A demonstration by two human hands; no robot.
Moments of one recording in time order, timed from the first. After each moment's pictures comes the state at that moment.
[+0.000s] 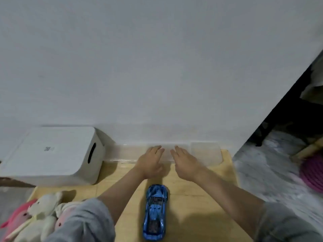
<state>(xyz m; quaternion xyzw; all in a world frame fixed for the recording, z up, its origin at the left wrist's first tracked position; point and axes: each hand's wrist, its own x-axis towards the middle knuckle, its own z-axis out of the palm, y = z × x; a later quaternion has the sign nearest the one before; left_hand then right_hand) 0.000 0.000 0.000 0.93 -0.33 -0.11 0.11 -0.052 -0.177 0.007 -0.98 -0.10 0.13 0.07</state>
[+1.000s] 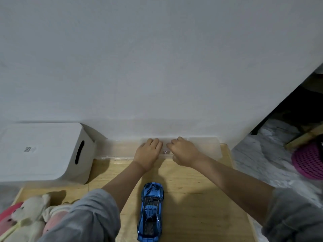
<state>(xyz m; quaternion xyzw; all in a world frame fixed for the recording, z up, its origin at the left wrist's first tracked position) 0.027 -0.016 -0.022 0.92 -0.38 0.04 -0.03 -0.013 -0.189 0.018 -0.98 -0.17 0.09 0.02</state>
